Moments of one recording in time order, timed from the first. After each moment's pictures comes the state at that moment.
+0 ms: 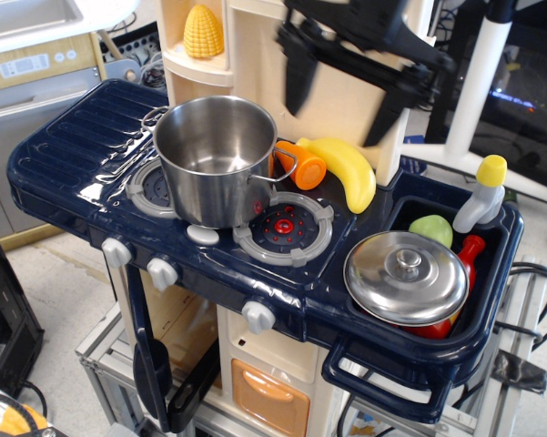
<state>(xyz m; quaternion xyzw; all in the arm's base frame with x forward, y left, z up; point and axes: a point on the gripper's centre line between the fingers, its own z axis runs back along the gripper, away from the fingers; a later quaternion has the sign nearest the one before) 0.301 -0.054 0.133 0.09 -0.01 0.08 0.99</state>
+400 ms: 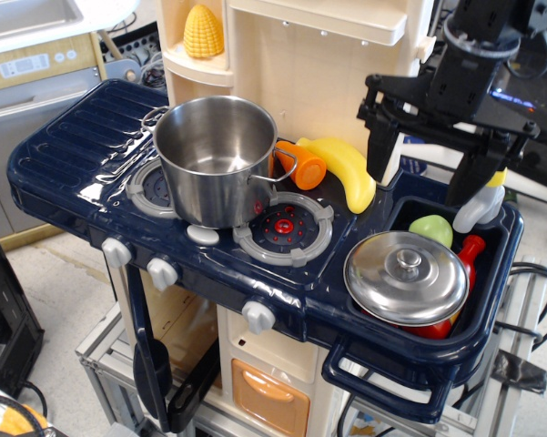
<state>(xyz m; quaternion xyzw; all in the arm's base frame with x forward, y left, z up) 0.314 -0.101 0.099 0.06 -0.03 0.09 0.99</state>
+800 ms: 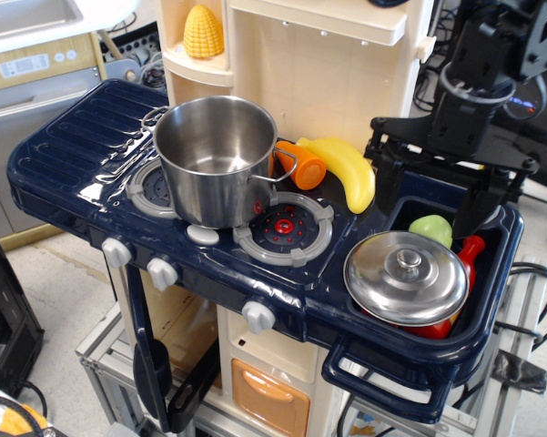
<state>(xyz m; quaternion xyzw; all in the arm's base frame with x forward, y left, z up) 0.316 -0.107 0.072 0.03 -0.03 0.09 1.00</state>
